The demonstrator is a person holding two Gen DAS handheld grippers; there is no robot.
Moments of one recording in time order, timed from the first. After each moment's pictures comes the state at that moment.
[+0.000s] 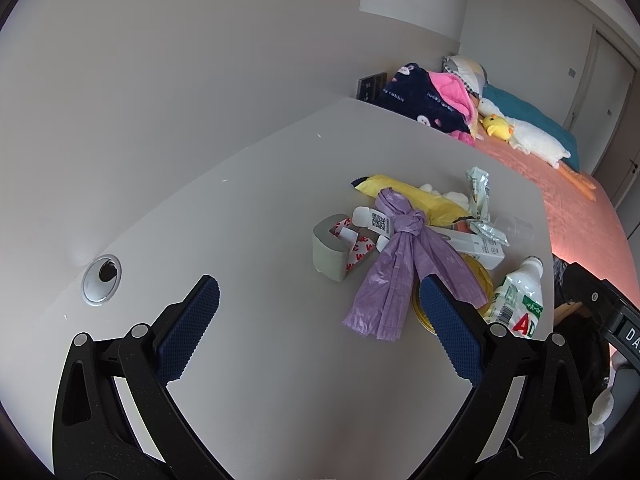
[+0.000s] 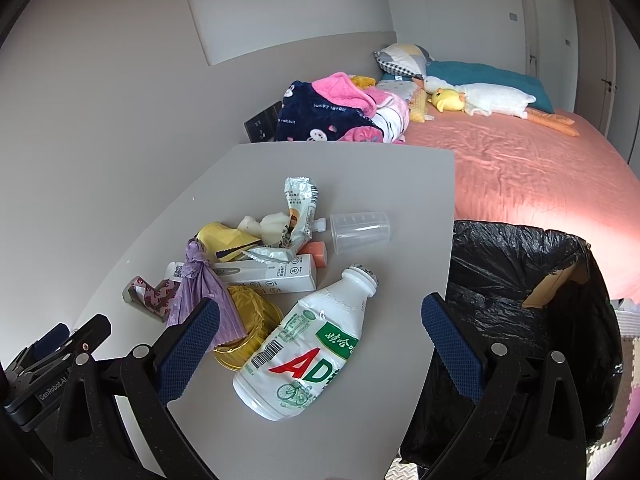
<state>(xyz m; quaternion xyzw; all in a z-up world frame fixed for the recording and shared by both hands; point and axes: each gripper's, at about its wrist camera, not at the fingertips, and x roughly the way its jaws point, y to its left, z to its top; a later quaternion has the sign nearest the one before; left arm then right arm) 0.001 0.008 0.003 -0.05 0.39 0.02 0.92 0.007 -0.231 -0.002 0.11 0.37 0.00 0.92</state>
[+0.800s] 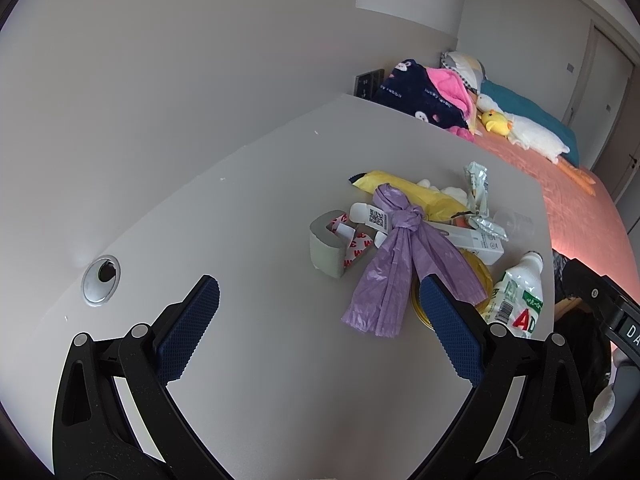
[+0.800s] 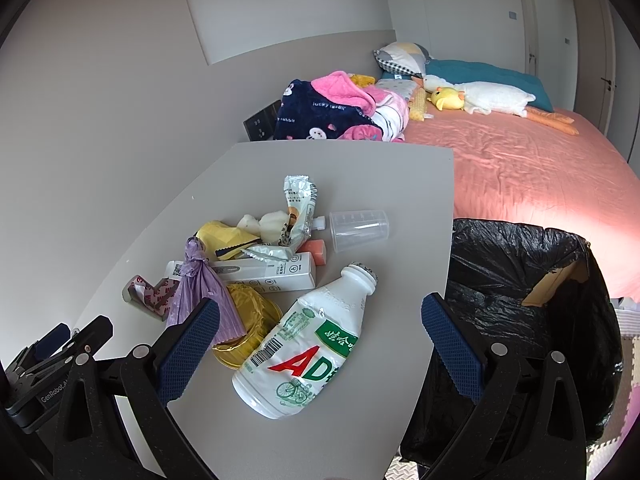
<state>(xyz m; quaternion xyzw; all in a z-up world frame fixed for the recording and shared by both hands) 0.003 0.001 -0.002 -0.04 0.40 0.02 0.92 0.007 -0.232 -0.003 0.11 0.37 0.00 0.92</state>
